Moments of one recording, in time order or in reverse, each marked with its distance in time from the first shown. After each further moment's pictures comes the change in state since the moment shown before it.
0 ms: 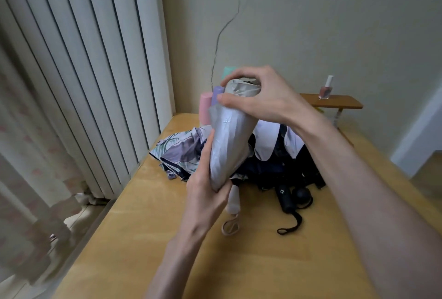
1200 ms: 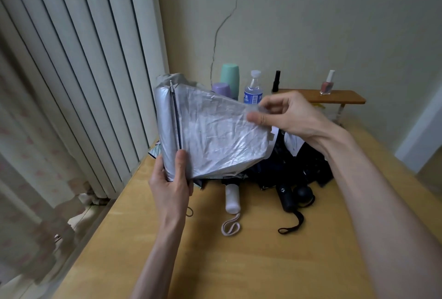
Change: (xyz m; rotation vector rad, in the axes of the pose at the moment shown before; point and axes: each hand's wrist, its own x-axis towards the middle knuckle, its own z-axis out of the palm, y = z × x) left_hand 0.012 -0.007 -0.023 -0.312 0.449 -0.310; right_hand -0.016 0.080 -0.016 0.343 -0.153 0.047
